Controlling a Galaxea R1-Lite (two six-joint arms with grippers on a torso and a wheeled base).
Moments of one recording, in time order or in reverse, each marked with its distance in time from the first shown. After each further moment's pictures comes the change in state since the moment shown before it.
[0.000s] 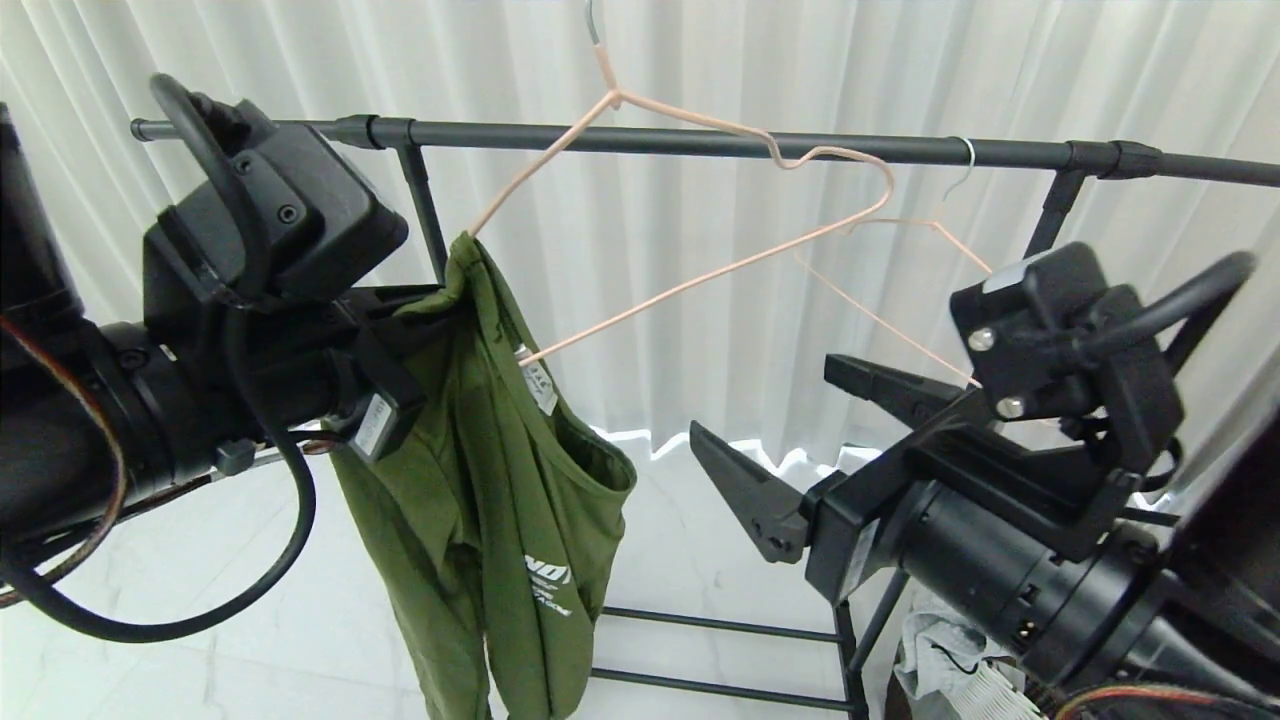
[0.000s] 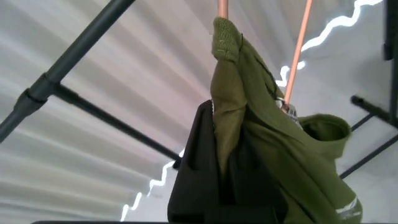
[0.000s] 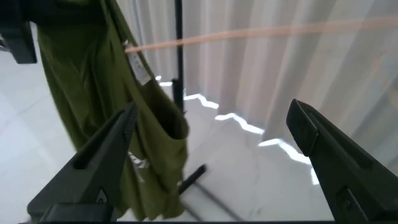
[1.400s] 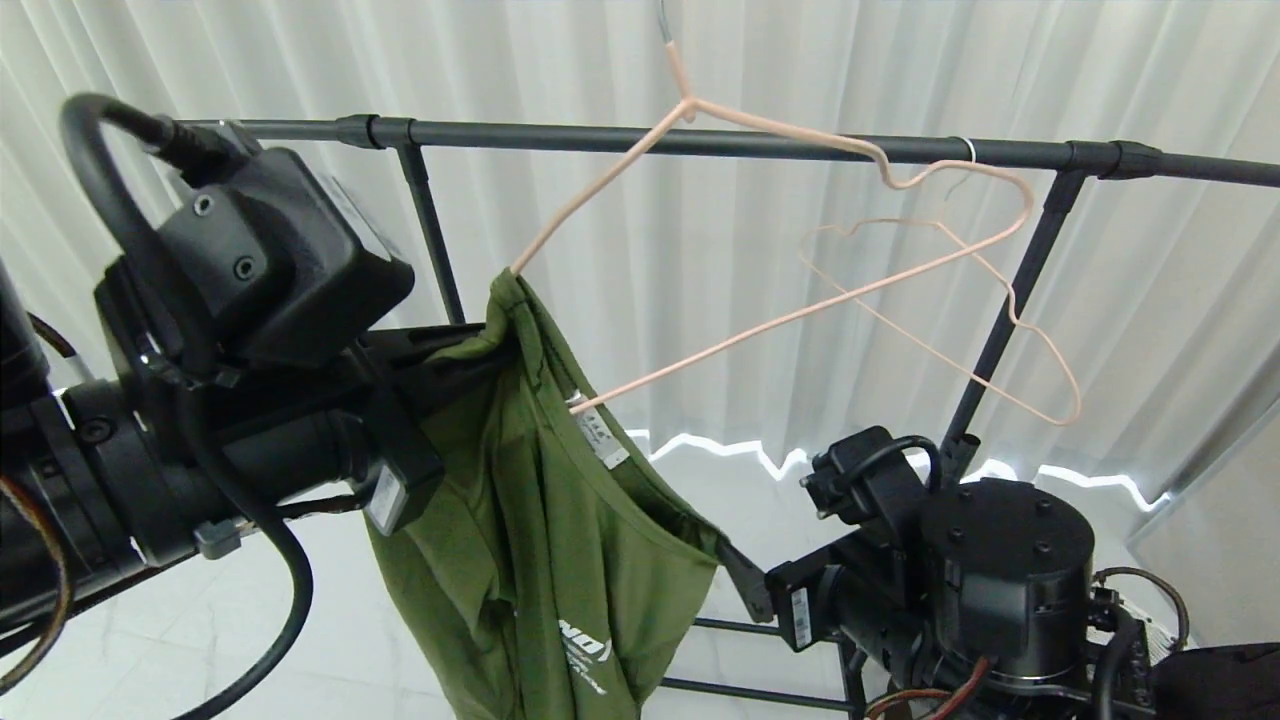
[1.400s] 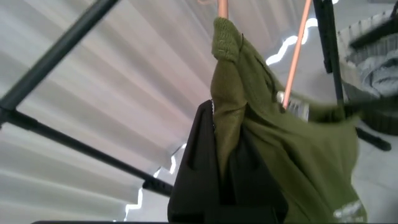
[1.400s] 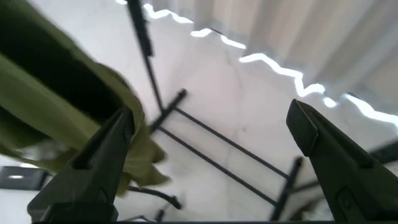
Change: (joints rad) left arm -0.137 -0.042 0.059 0.000 -0.011 -0.038; right arm -0.158 0.213 0.137 0.008 -0.040 0.133
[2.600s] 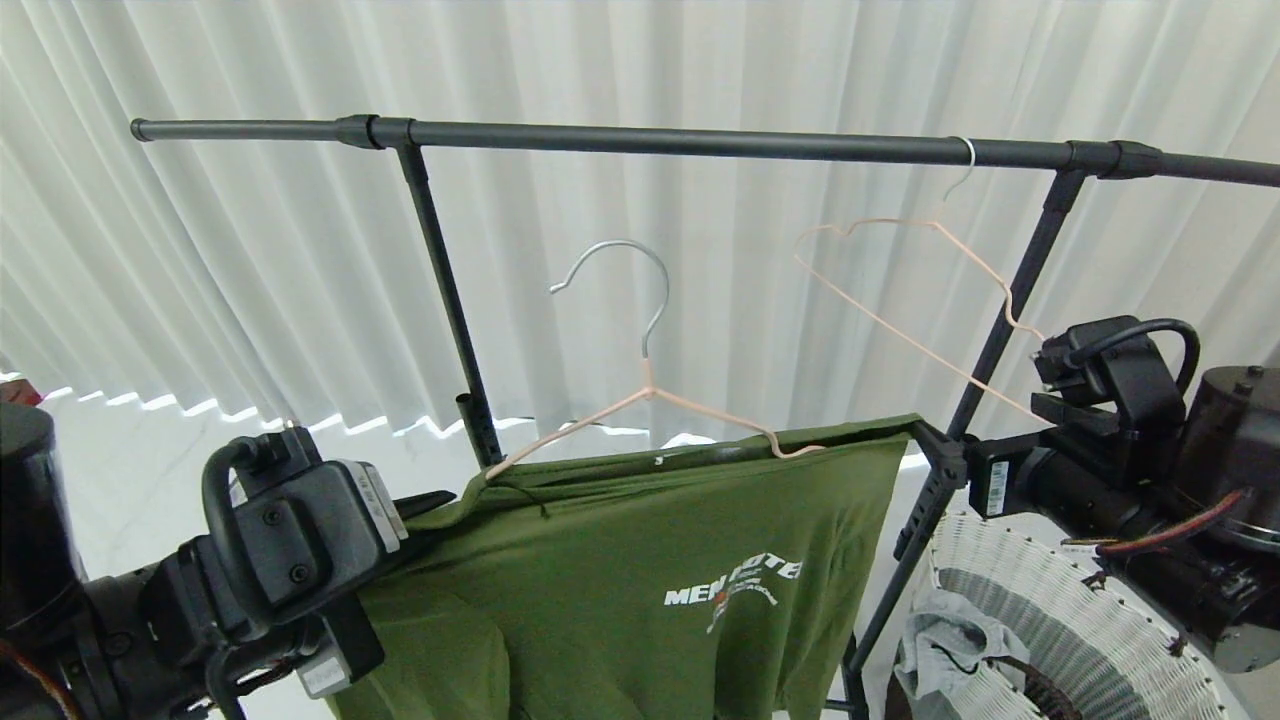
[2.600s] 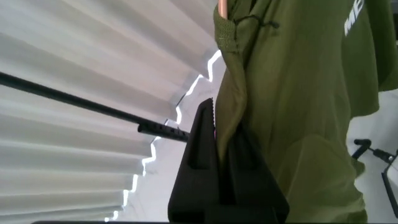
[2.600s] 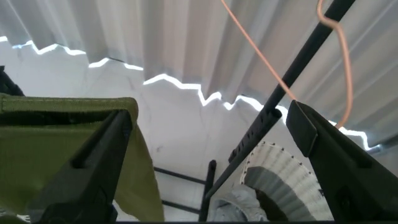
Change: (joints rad) left arm 0.102 -0.084 0.303 0.000 0.002 0.143; right arm -0.383 -0.257 0.084 0.001 -0.006 -0.176
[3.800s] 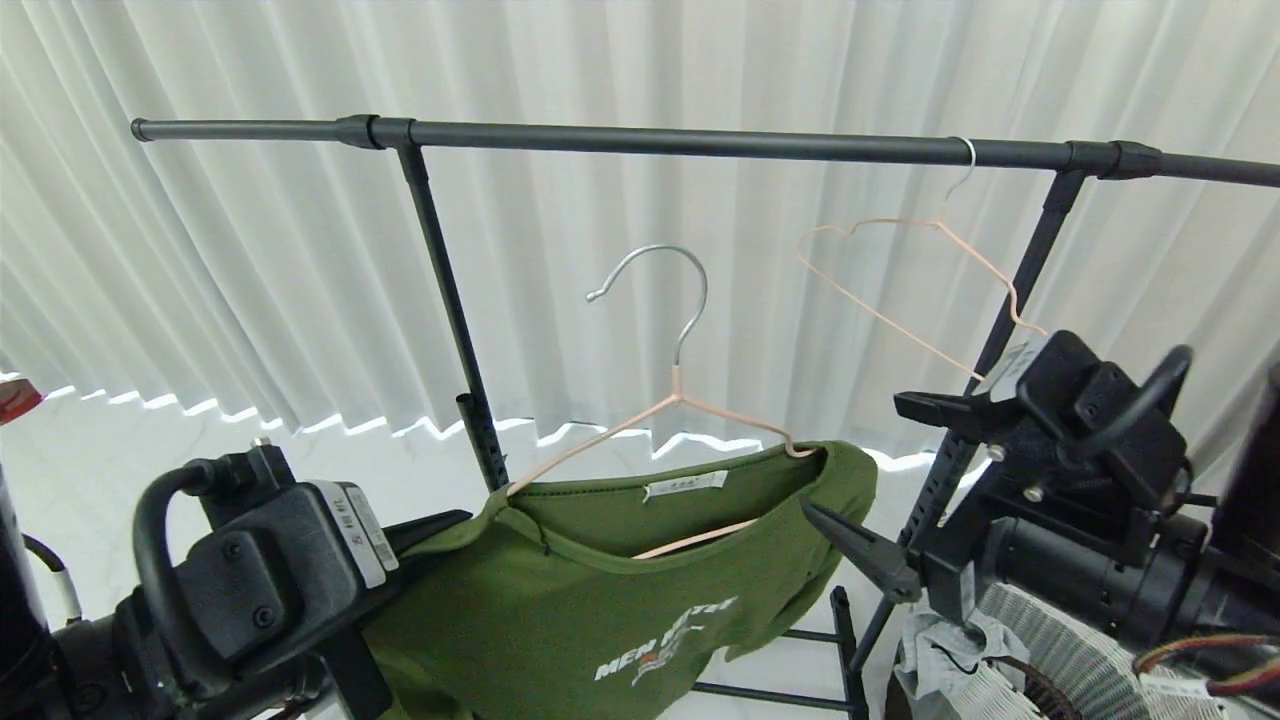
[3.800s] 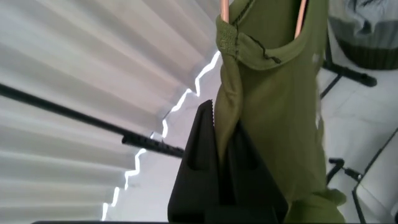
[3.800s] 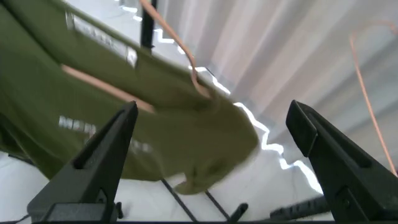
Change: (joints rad) left arm -0.163 -0.031 0.014 -0.028 0.077 -0.117; right arm 0.297 -0.095 -0.108 0.219 0.286 -0.215
